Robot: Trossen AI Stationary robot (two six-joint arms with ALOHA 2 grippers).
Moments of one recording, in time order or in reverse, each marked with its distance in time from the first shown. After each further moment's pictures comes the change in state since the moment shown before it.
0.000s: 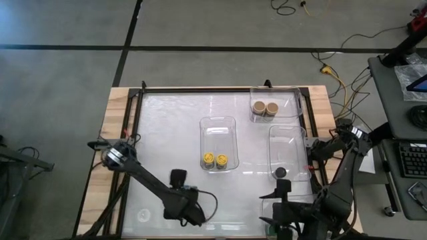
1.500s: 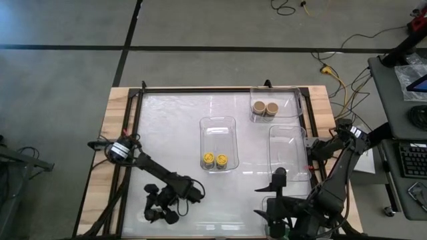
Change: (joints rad) left arm 0.136 -0.016 -0.451 0.232 1.242 -0.224; right arm -0.055 0.000 -0.013 0.010 0.034 -0.098
